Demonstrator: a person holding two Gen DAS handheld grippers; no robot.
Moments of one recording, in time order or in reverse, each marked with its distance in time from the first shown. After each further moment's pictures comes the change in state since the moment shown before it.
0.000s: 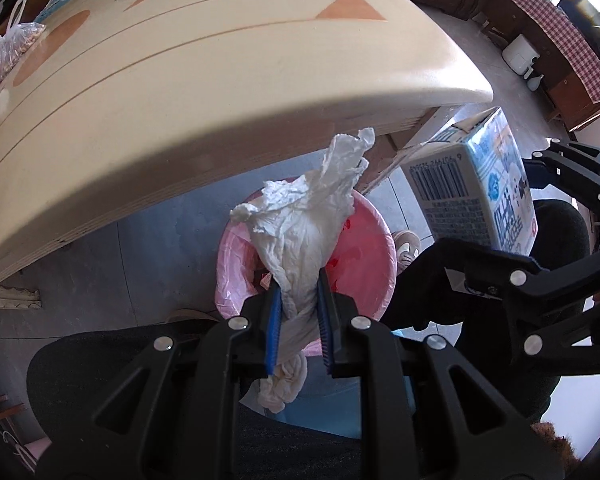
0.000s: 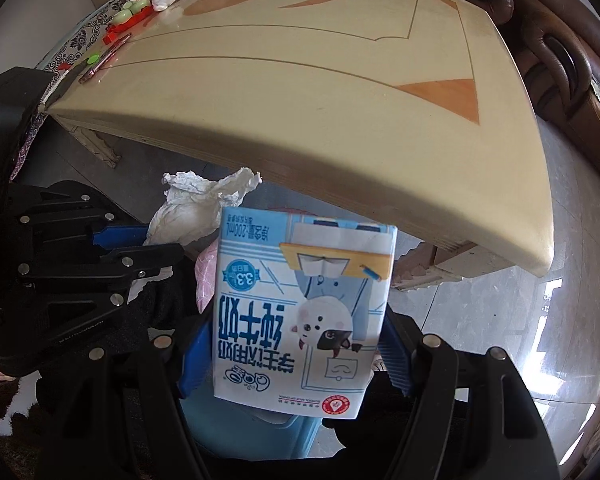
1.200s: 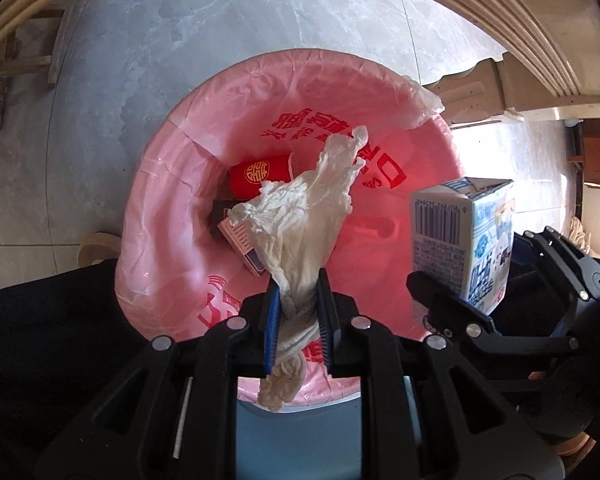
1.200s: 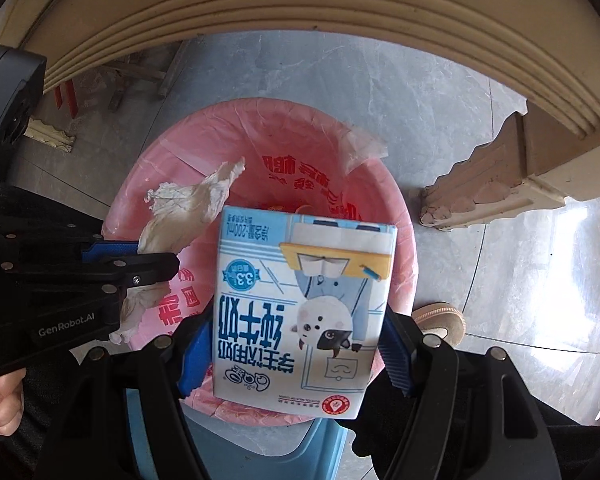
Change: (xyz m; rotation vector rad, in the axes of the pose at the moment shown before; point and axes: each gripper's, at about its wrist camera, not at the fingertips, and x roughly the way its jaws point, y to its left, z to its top) left arm 0.192 0.049 -0.015 -0.311 0.306 -0.173; right arm 0.198 -0.029 -0.037 0.157 0.216 0.054
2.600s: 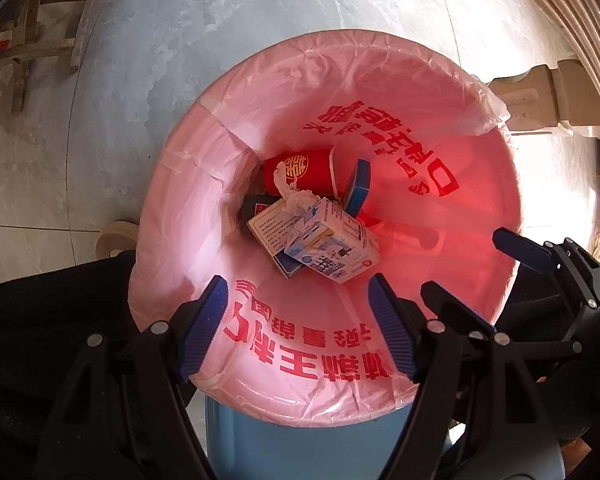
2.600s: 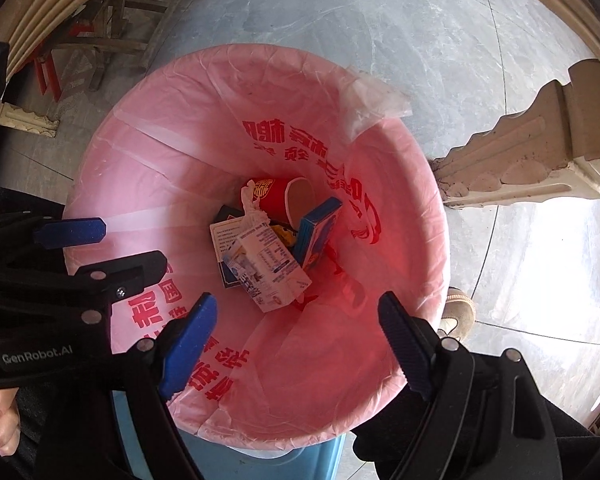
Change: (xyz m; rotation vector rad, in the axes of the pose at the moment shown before) left arm 0.023 0.010 0.010 -0.043 0.015 0.129; right arm 0.039 -0.013 0.010 0.011 0.101 -0.018
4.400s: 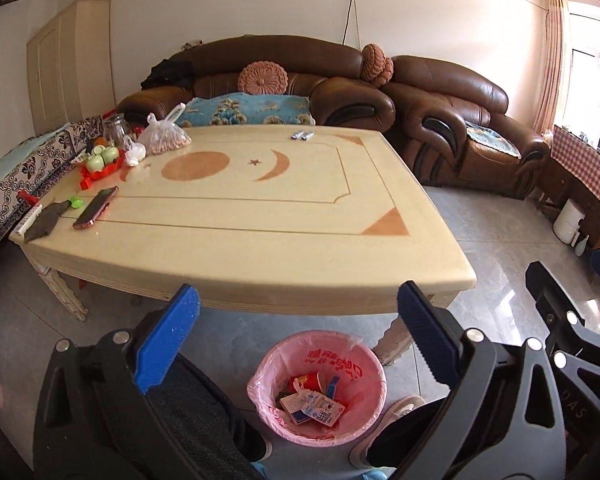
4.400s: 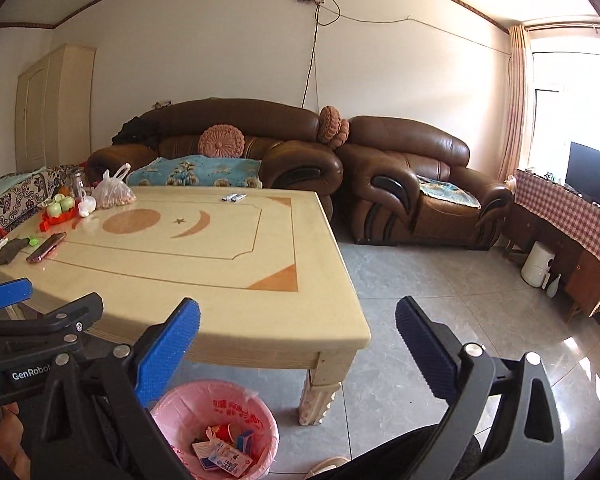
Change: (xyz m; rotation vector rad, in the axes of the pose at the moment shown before) left arm -0.352 -0.083 -0.226 0.007 -1.103 0.155; right arm -0.399 0.052 -0.209 0.160 -1.180 -0.363
